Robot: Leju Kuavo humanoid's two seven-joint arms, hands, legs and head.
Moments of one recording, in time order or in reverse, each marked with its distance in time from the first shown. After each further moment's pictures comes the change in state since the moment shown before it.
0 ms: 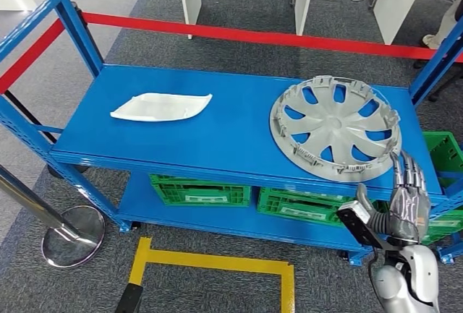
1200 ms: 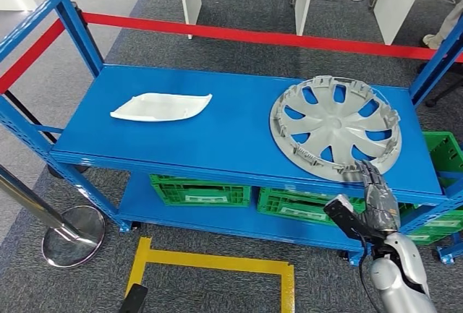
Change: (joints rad) left arm 0.000 0.002 -0.026 0.005 -0.046 -0.009 0.025; right arm -0.072 -0.057 0.116 0.128 -0.165 0.267 0.063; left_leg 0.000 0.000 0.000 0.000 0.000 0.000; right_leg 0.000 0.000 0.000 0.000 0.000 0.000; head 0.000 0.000
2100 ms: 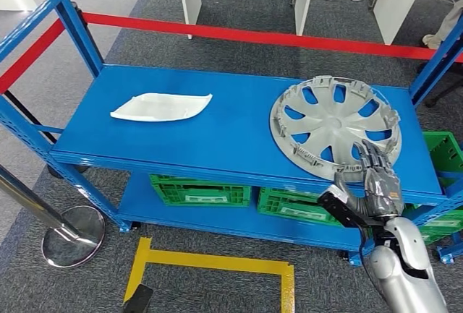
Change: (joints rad) left arm 0.000 -0.002 -0.030 0.004 -0.038 -0.017 0.006; right arm -0.057 -0.024 0.043 -0.067 0.140 -0.009 0.037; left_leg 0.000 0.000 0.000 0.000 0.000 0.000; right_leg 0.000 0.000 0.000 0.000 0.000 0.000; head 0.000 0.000
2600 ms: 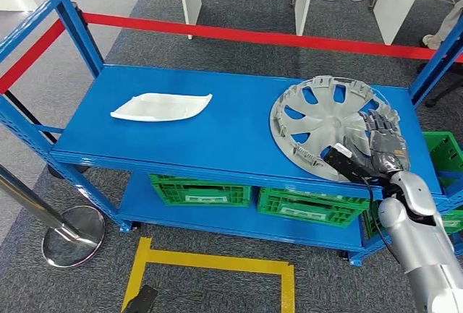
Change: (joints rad) left arm -0.001 0.000 -0.026 0.000 -0.038 -0.012 0.015; right arm -0.327 -0.036 0.053 0.313 0.038 0.085 0.040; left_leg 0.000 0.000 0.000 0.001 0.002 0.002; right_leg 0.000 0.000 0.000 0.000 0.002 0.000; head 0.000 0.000
